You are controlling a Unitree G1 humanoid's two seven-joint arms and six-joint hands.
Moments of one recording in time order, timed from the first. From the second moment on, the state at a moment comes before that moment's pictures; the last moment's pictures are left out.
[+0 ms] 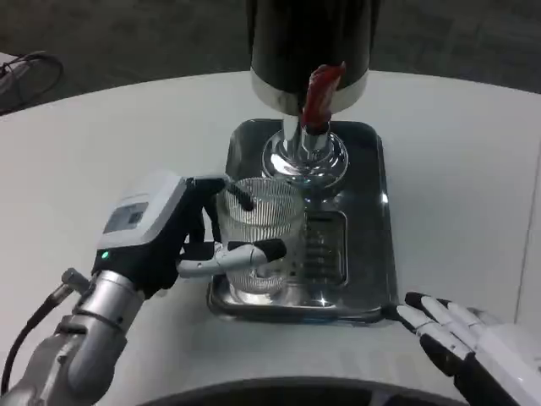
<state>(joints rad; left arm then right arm) -0.57 0.44 -0.13 0.53 0.64 -0.45 0.20 0.48 -0.32 -0.06 -1.02 -0.81 0.05 0.56</state>
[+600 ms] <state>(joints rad) -0.77 0.42 -0.22 0.72 0.64 -0.40 0.22 0.53 -0.31 -0.10 -1.03 -0.77 0.03 0.54</state>
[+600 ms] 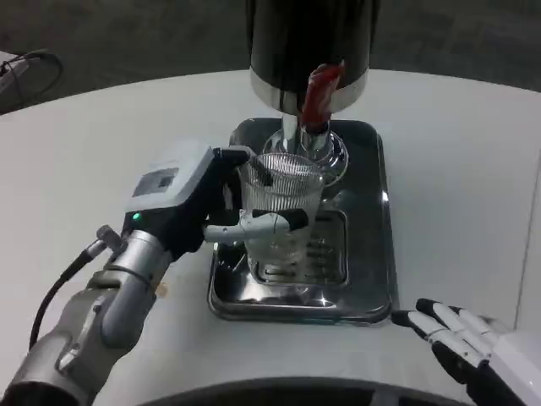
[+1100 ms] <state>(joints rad) -0.85 0.41 -0.30 0.76 0.64 -0.37 0.20 0.56 -0.30 -0.14 -1.03 -0.74 0.01 0.54</state>
